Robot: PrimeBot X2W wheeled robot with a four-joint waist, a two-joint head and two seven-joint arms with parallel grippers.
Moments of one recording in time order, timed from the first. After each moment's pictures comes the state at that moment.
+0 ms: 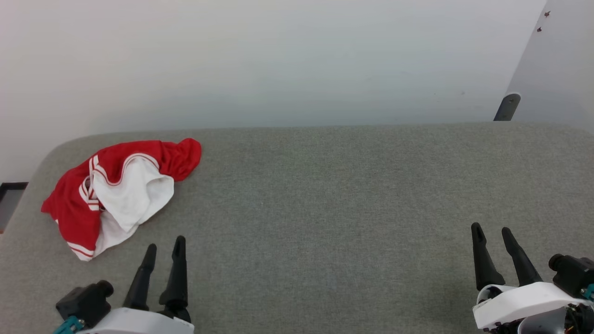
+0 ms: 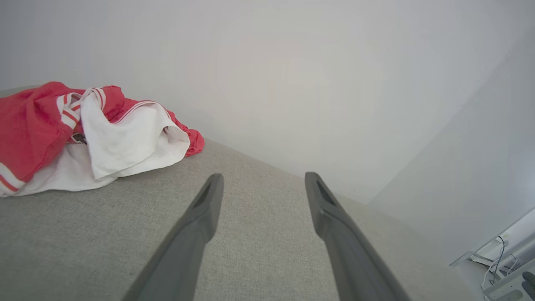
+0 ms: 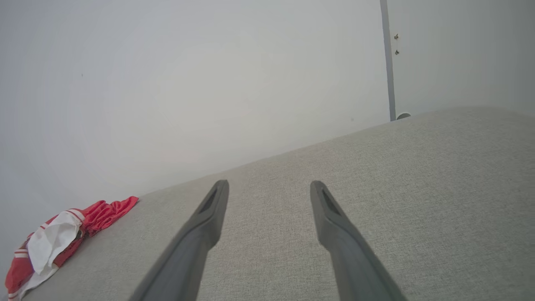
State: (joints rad) left arm 0.02 0.18 -0.06 0.08 -0.69 -0.06 -0.17; right arm -0.07 -0.05 -0.04 0.18 0.43 0.13 -0.10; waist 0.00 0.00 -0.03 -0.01
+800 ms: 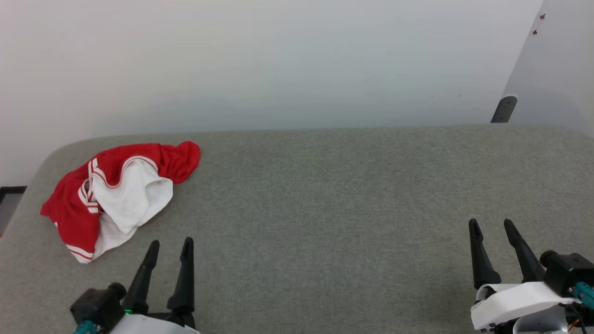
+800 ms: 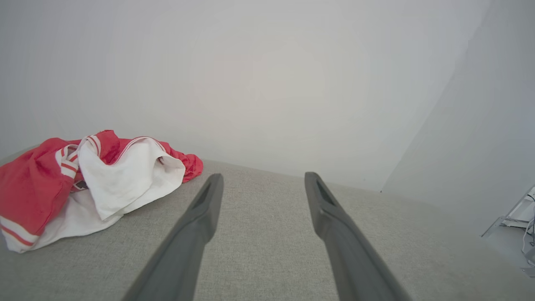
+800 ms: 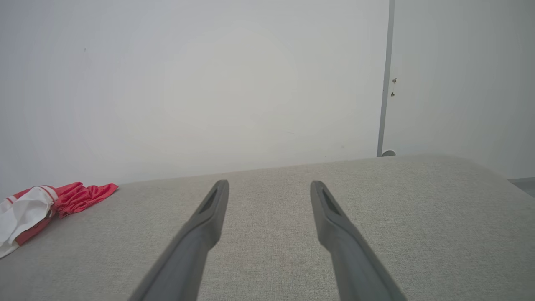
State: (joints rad) left arm 0.03 0.17 -0.05 0.07 -0.47 -0.10 -0.22; right arm -0.07 -0.05 -0.03 0.15 0.24 0.13 -0.13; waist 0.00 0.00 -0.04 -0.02
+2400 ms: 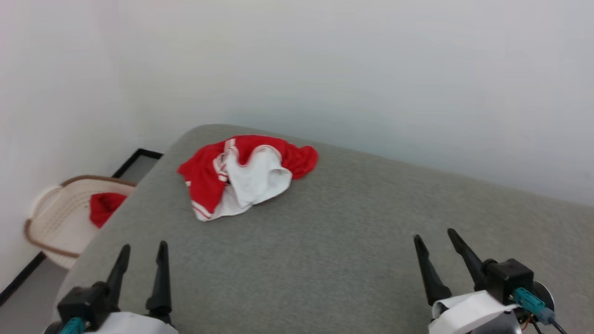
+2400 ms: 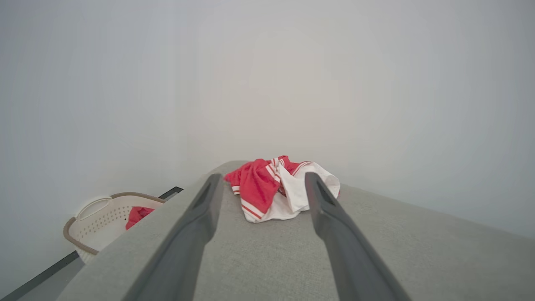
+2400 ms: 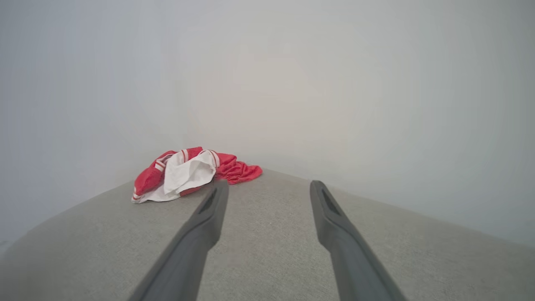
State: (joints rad) left arm 0.04 0.22 -0.01 0.06 -0.36 -0.01 -0.18; right arm -0.07 -0.05 0.14 0.20 0.17 0.13 -0.16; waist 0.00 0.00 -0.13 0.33
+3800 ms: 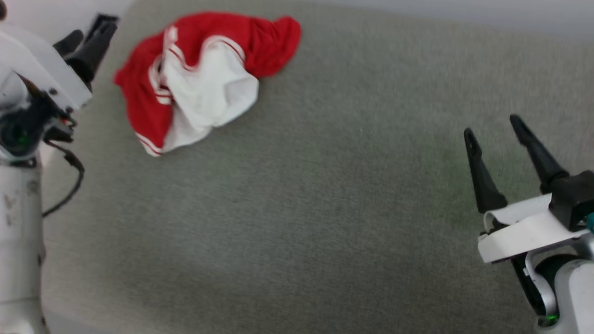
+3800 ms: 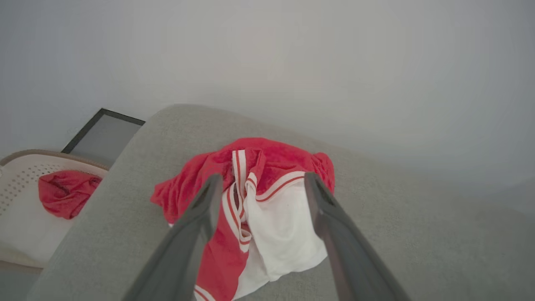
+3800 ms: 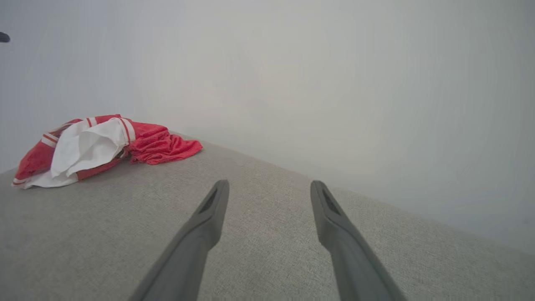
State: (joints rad) left arm -0.90 0.44 -0.01 0.44 -0.77 -0.10 0.58; right arm -0.27 -0.17 0.09 -0.13 0.07 0.13 0.01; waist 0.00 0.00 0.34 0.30
